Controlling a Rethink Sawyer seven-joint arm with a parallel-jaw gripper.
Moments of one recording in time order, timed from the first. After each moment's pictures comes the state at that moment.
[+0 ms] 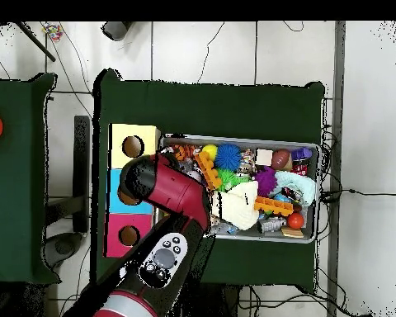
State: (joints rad) arm 0.29 -0.31 -0.53 1.52 0.63 0.37 2.51
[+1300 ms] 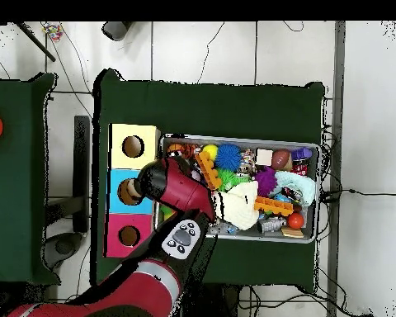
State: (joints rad) arm 0.23 -0.20 -0.44 1.52 0.64 0.18 2.51
